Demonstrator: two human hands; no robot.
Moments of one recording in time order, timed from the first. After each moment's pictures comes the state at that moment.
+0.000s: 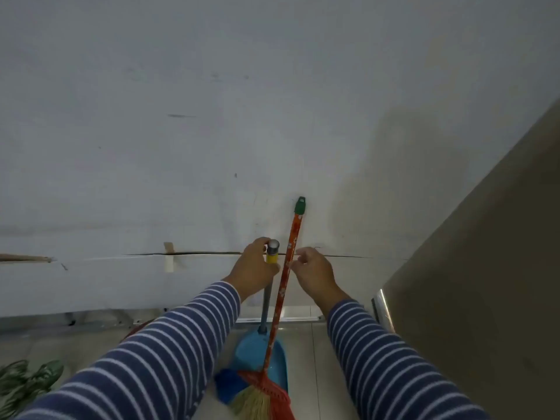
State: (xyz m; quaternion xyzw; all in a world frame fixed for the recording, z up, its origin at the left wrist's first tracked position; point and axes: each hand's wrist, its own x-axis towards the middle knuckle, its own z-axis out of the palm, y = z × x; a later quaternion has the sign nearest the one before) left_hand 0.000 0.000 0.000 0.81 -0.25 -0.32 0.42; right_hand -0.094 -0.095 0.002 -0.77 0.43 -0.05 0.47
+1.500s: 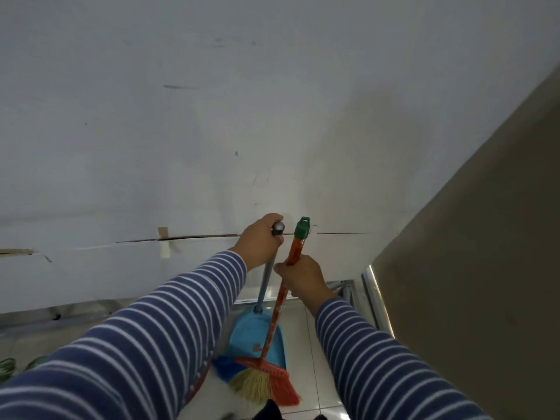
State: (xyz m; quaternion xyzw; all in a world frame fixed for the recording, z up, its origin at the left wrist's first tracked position) left_hand 0.019 0.001 0.001 0.80 -0.37 -0.29 0.36; right_hand -0.094 -0.046 -0.023 -0.72 0.50 -0.01 0.49
